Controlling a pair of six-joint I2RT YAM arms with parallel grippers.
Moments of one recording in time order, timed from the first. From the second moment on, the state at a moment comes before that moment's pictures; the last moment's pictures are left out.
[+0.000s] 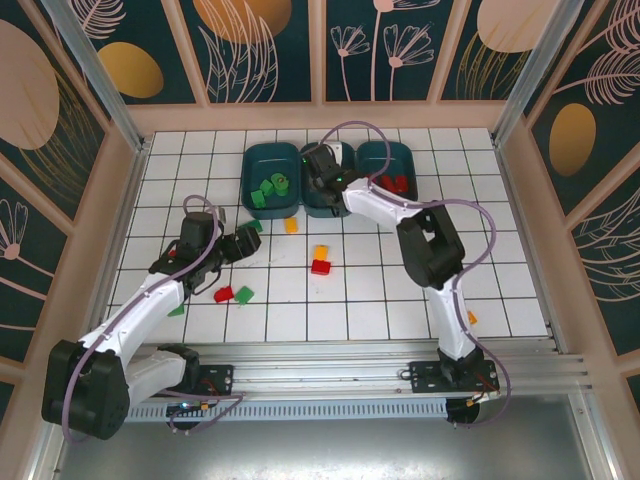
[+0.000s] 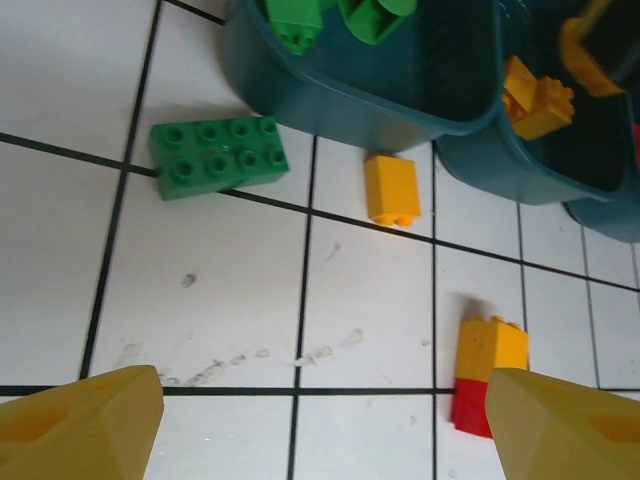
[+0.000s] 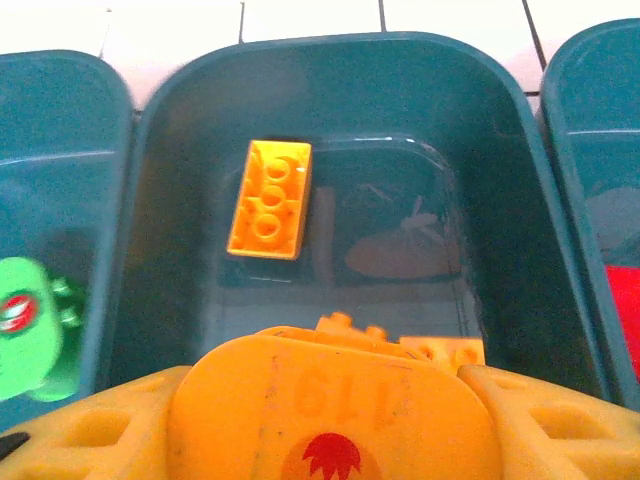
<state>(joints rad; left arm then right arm) -0.29 1.10 0.62 -0.25 0.18 -0.64 0.66 2.21 1.78 -0.36 0.43 0.45</state>
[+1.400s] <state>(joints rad) -0.82 1.91 1.15 -0.29 -0.12 -0.52 0.57 1.40 0.77 -0.26 0.35 0.57</state>
